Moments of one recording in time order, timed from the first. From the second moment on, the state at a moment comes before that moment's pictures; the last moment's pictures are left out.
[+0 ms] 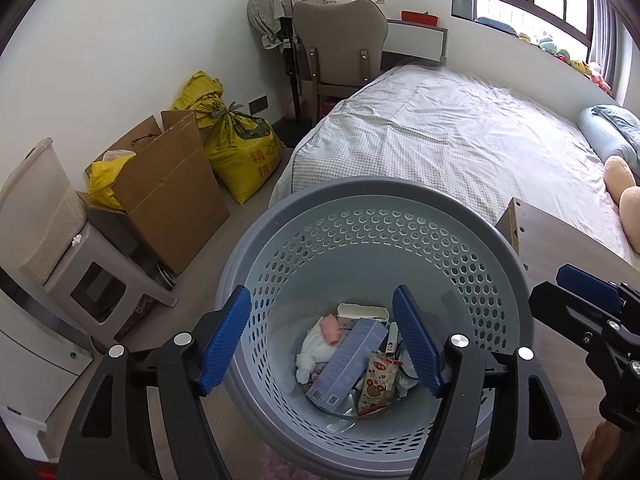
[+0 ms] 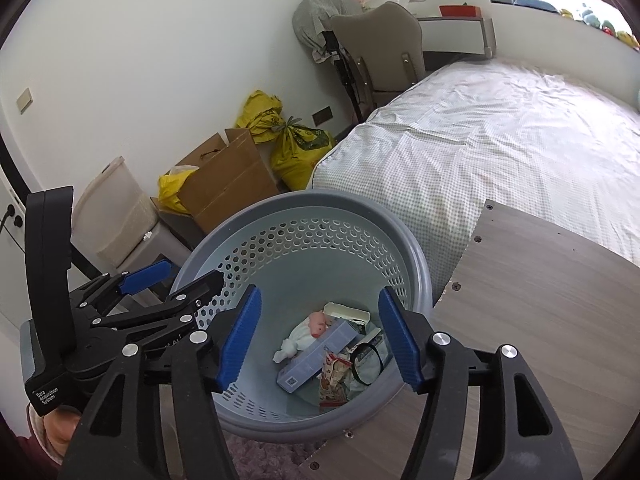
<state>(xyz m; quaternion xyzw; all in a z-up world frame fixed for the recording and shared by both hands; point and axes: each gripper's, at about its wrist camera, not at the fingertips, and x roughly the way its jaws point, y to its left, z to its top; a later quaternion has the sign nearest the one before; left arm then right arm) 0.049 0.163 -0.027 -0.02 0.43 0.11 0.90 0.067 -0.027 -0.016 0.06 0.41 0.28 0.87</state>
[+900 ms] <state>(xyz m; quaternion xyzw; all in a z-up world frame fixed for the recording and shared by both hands) 0.043 0.166 -0.023 -0.01 0.43 0.13 0.89 0.059 -0.038 -0.013 0.07 0.40 0.27 0.87</state>
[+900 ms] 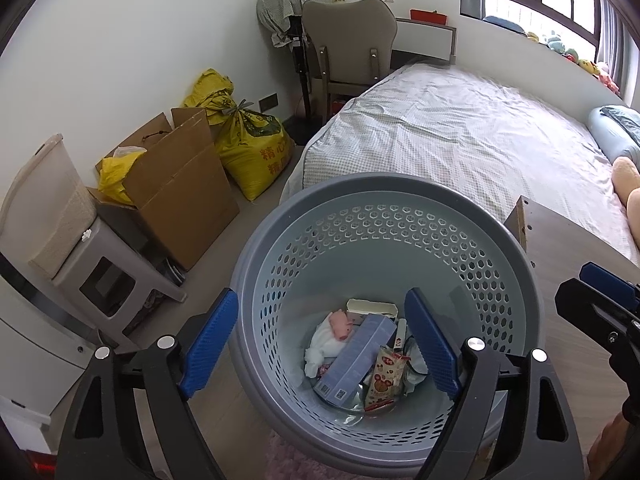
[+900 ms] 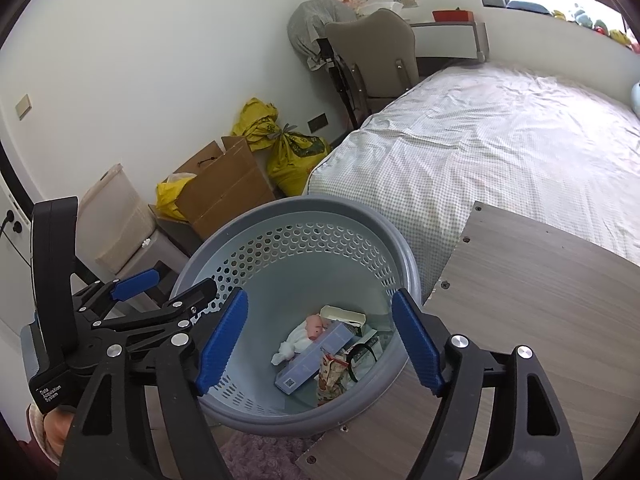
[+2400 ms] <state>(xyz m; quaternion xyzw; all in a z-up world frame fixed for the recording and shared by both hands) 0.041 0.162 -0.023 -0.01 0.43 0.13 0.89 0.058 -0.043 -0.012 0.07 0.39 0.27 0.88</state>
